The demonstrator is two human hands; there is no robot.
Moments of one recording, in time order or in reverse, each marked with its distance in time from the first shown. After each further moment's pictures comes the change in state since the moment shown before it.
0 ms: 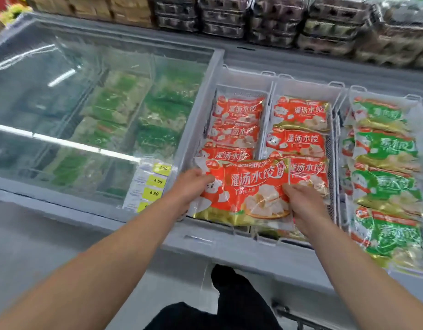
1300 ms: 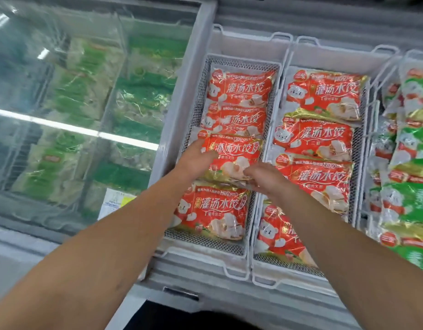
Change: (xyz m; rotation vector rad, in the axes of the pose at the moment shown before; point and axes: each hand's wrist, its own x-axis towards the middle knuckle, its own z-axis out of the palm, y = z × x) left_hand 0.207 0.066 0.036 0.319 0.038 -0.182; right_hand 0.179 -0.081 0.096 -0.380 -0.455 0.209
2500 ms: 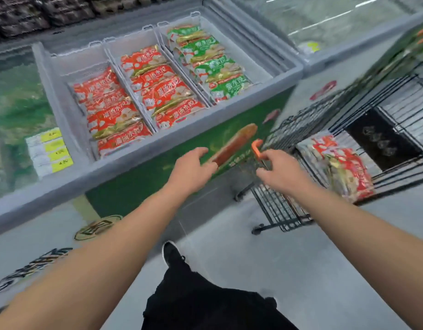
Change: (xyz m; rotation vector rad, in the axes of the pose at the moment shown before) left_hand -0.438 -0.267 0.106 0.748 -0.313 0.891; right_hand -0.449 0.442 0.160 -0.307 0.878 -0.103
